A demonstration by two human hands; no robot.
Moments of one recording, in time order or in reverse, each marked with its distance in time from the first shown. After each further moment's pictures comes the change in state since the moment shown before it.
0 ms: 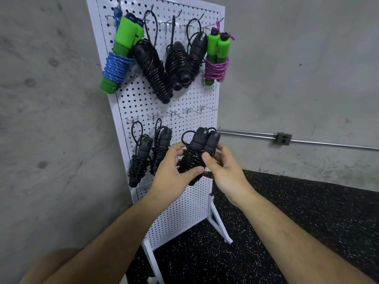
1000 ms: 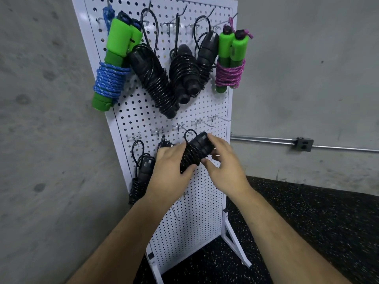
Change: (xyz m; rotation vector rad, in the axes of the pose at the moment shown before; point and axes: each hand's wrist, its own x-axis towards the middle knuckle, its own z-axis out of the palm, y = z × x) left_hand 0.086 -0.019 -0.020 0.610 0.115 0.275; right_hand 0.102 0.029 0.011 -0.463 0.048 -0.350
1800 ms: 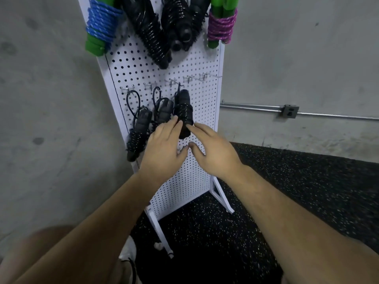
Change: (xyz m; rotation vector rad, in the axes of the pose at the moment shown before) left_hand -0.072 -0.004 0.007 0.228 -0.059 0.157; right_hand -0.081 -0.014 -0.002 -0.499 -0.182 -0.174
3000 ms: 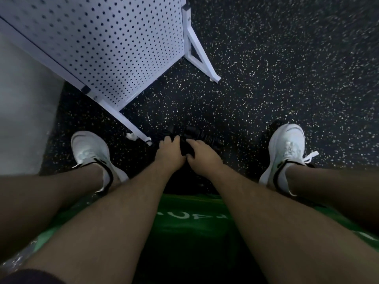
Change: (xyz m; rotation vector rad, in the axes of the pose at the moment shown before) left_hand -0.305 0.015 0.302 -0.042 -1.284 -0.428; right_hand -0.335 0.058 0.251 0.237 -0.840 0.873
